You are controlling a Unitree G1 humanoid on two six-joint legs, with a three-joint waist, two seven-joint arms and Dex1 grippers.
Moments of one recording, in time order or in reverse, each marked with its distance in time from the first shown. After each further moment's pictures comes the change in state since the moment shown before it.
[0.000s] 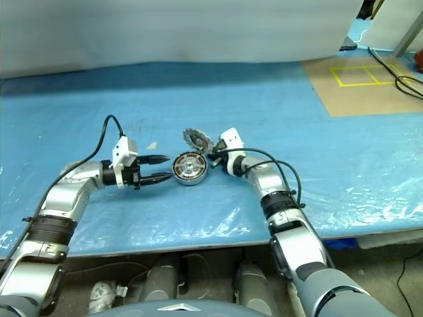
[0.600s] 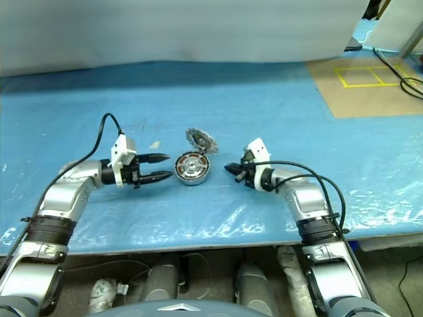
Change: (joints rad) left arm 0.004 -0.007 0.012 -0.028 -0.018 0.029 -0.001; right arm 0.278 -0.240 -0.032 -0.521 0.155 0.359 0.066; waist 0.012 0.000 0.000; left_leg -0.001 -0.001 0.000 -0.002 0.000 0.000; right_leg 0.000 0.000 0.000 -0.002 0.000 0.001
